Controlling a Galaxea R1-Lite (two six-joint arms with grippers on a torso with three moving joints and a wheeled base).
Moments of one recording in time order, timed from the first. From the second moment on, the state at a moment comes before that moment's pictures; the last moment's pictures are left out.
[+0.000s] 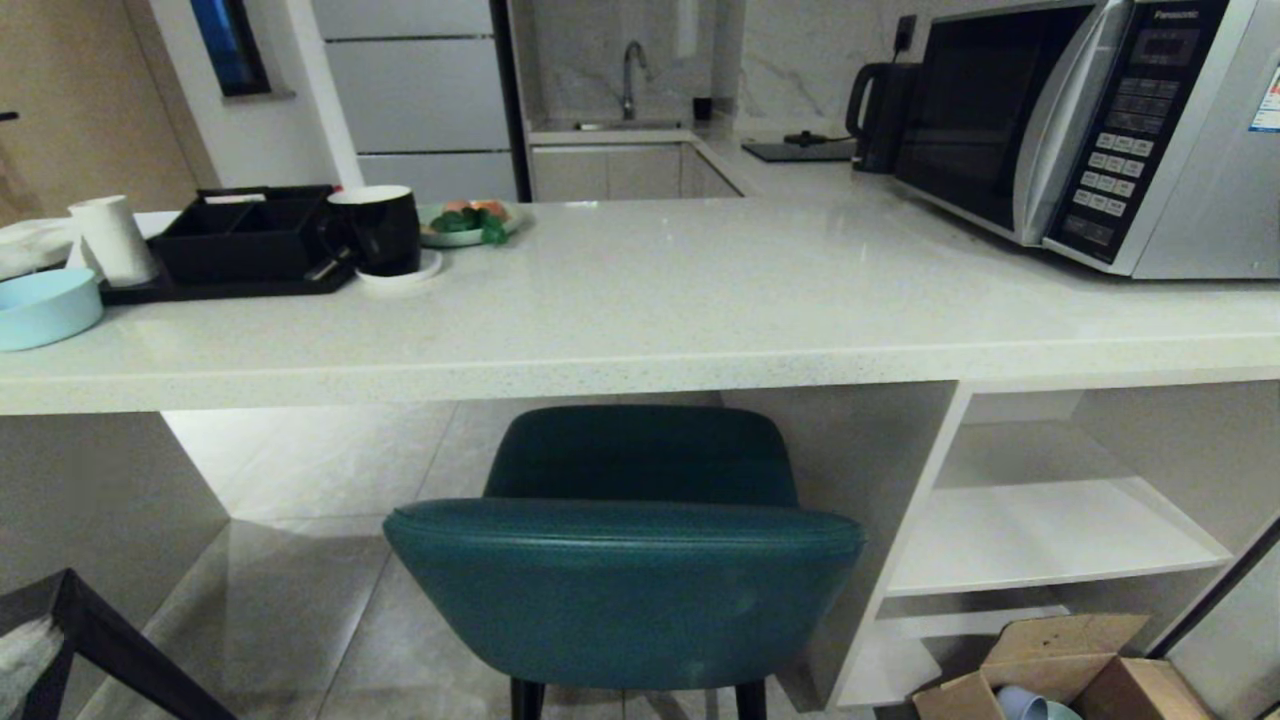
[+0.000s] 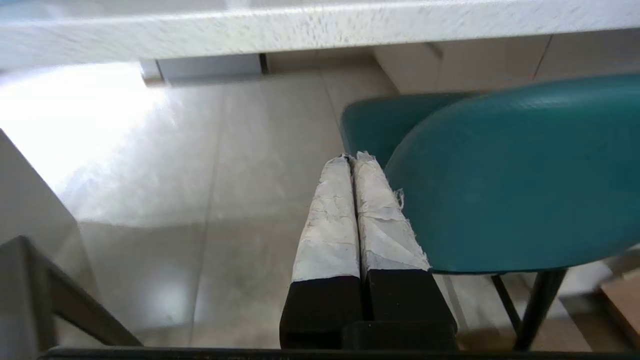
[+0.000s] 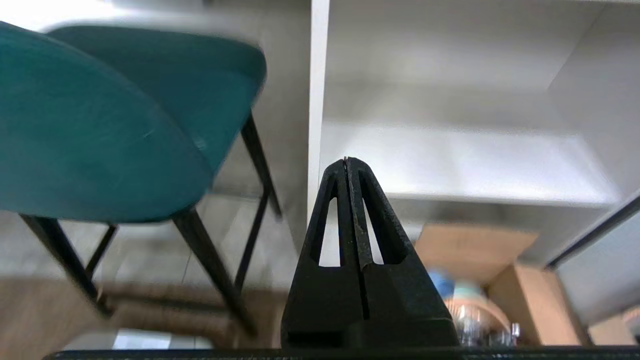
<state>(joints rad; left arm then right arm) 0.00 0.51 -0.21 -0.29 -0.14 0.02 0.00 0.53 -0.22 -0.16 0.10 -0.08</state>
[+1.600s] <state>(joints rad) -0.11 2.09 -0.38 -1.52 -0.08 0.00 0.42 2.04 -0.32 -1.39 -0.04 0.05</state>
